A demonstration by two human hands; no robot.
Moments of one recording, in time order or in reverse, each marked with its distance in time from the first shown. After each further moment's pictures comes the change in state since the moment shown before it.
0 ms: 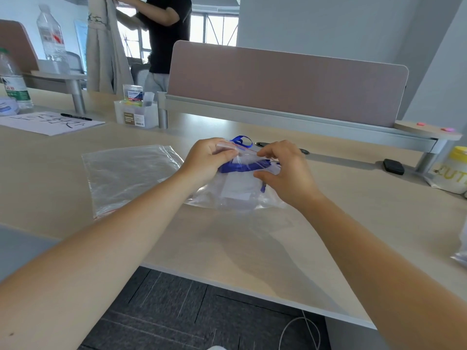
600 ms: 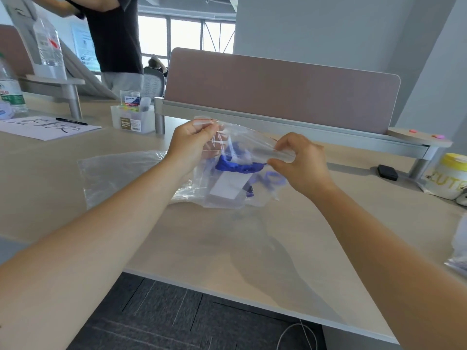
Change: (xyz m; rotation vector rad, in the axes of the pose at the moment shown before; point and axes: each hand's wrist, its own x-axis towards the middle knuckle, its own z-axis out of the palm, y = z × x) left_hand 0.016 0.024 -0.016 -0.323 0.152 -0.093; right_hand 0.016 0.002 -0.028 -0.018 0.058 0.115
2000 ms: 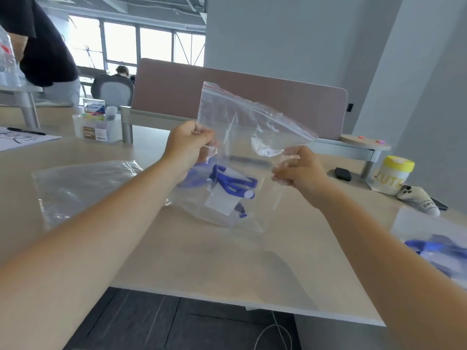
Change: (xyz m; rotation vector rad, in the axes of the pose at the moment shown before) left_hand -0.007 0.016 0.046 0.186 -0.008 -0.043; right_hand -0.020 0.033 -0.054 0.638 -0.079 0.404
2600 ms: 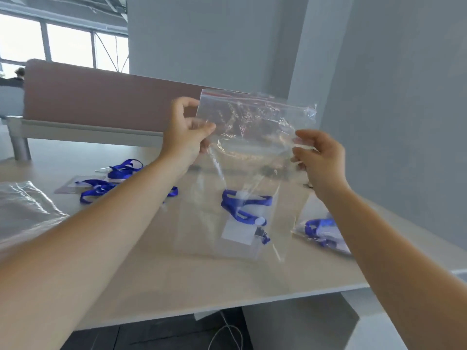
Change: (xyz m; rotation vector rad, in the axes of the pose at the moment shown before) left_hand -0.030 0.049 0.131 -0.179 -0.182 0.254; right_hand -0.063 -0.026 -0.134 -0.077 0.543 -0.220
